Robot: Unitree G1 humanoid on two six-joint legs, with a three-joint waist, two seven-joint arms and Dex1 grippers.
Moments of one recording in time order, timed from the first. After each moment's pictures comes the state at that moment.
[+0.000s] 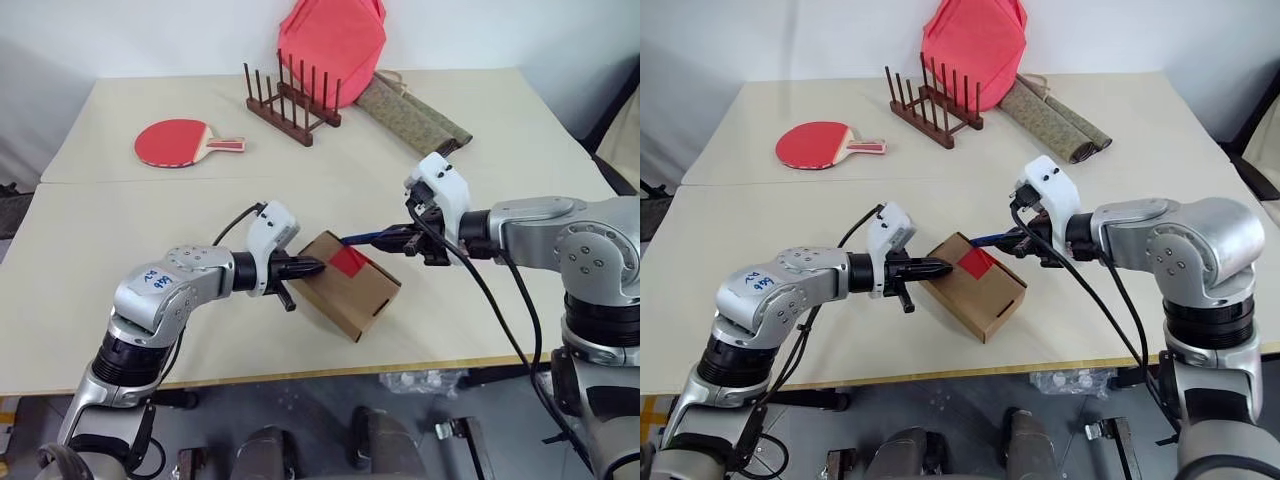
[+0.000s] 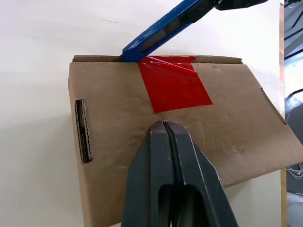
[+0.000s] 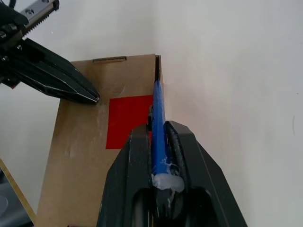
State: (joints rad) left arm -0.61 0.55 -0.15 -0.30 -0.57 1.07 -0.57; right arm -0.89 -0.67 0.02 -0.35 0.77 1.54 0.50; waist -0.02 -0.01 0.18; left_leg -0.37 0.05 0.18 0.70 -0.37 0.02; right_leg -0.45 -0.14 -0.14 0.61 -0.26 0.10
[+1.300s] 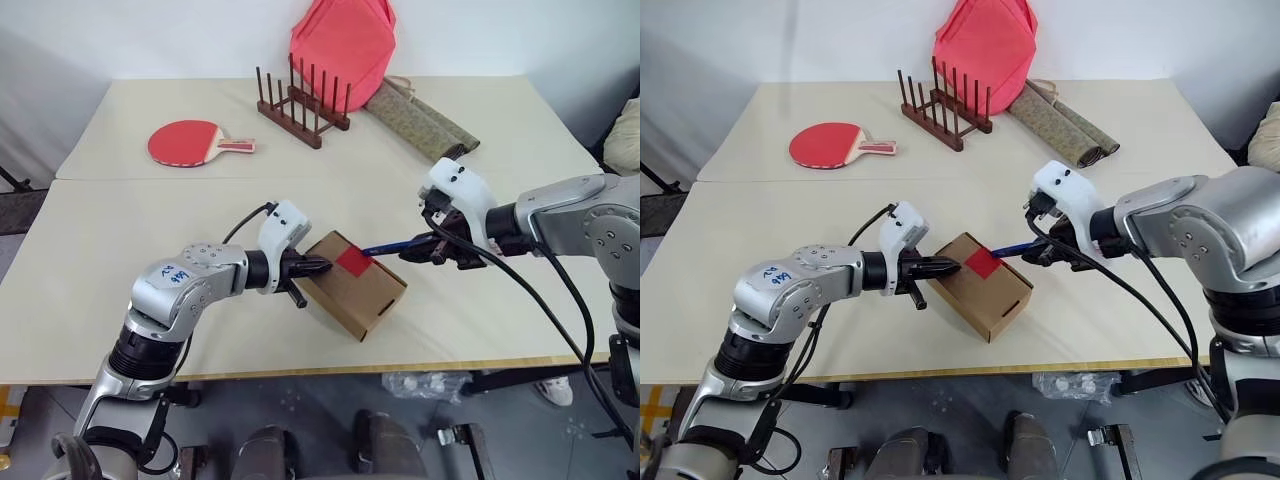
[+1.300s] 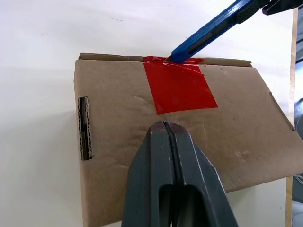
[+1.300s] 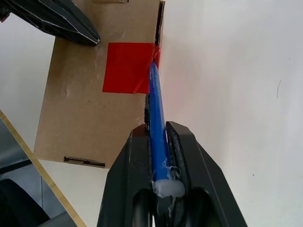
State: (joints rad) left arm -0.64 0.49 -0.18 -0.27 -0.54 1.10 -0.52; right arm -1.00 -0.89 0.18 -0.34 0.78 1.59 0.65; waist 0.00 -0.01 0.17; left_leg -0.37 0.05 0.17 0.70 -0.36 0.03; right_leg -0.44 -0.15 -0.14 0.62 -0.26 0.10
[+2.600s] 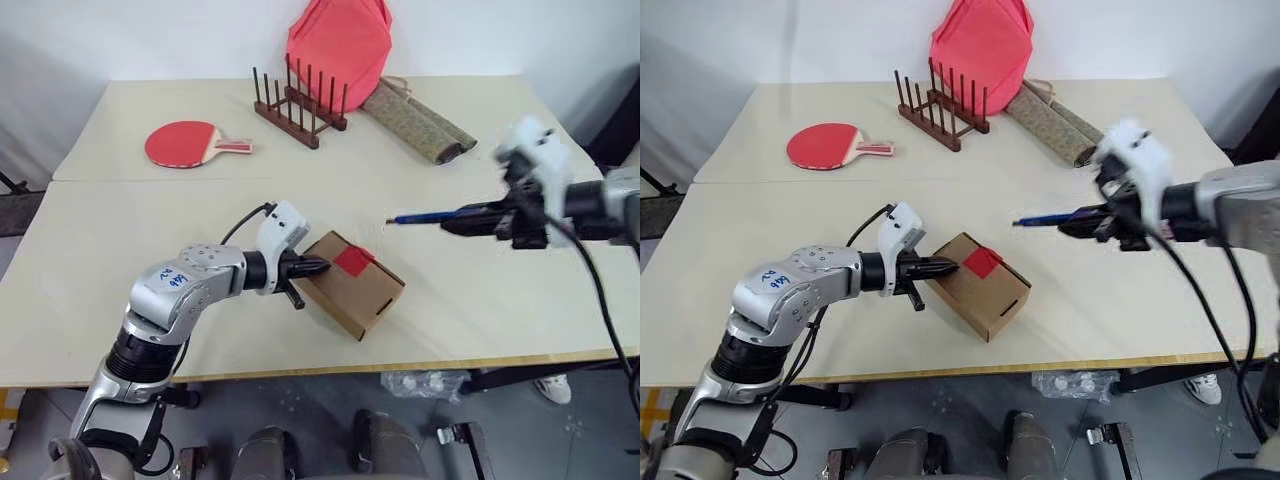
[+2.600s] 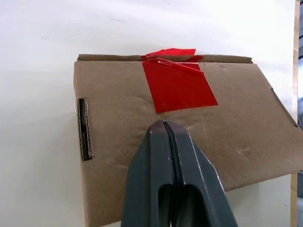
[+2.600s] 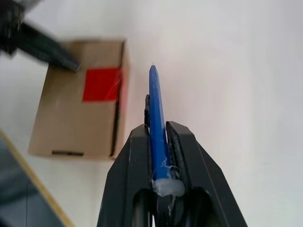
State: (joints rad) left arm -0.62 0.52 -0.19 -0.27 -0.52 1.07 -0.54; right arm -0.78 -1.06 -0.16 -0.31 0.77 1.40 0.81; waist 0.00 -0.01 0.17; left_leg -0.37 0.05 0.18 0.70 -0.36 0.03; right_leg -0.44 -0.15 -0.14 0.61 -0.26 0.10
